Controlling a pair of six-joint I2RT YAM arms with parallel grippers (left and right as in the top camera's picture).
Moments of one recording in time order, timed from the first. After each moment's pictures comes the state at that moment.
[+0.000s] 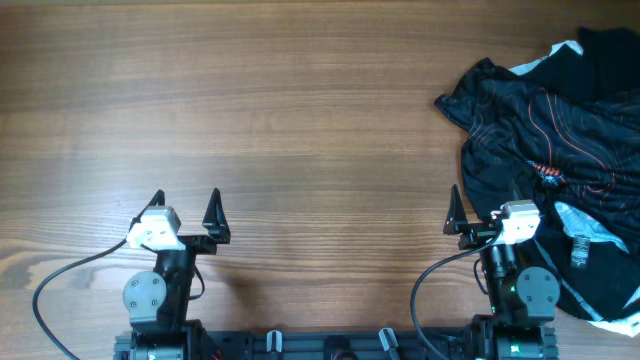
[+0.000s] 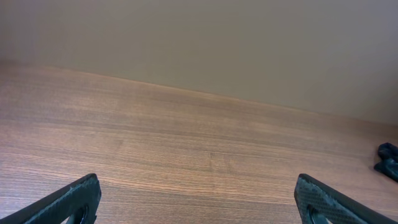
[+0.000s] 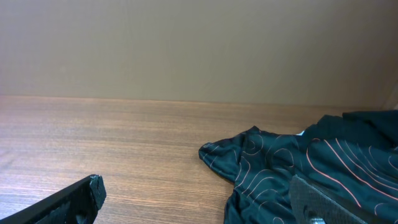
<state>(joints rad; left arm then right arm) 0.06 0.01 0.01 -0.06 0.12 -0.21 -0.05 0.02 0.01 -0.01 -0.13 -0.01</state>
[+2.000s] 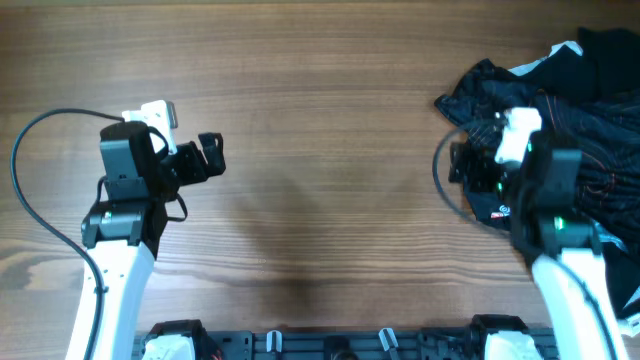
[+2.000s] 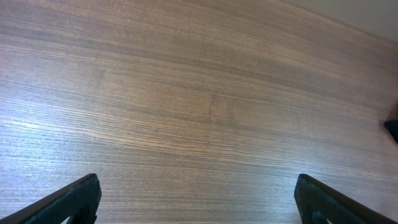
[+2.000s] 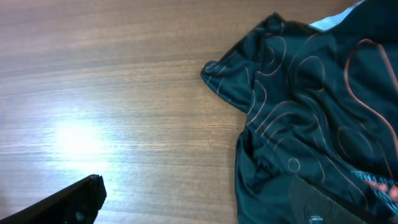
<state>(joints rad) 0.06 1.11 0.81 -0.42 0.19 -0.23 -0.05 1.08 0.79 -0.46 -0.13 0.05</state>
